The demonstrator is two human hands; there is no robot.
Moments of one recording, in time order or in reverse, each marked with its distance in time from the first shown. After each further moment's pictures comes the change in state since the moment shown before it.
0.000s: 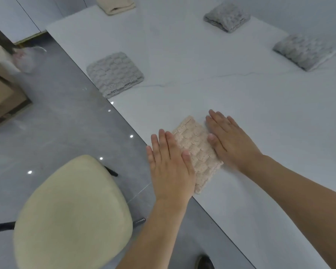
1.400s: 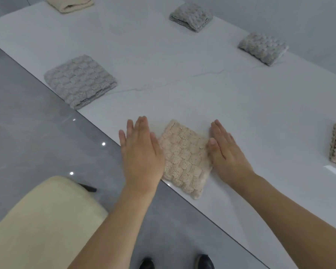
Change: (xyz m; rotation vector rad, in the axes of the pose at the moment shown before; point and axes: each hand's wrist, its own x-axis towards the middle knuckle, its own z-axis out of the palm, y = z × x) left_hand 0.074 -0.038 -0.017 -0.290 -0.034 0.132; right_hand -0.037 -0.037 0.004 0.391 0.105 0.482
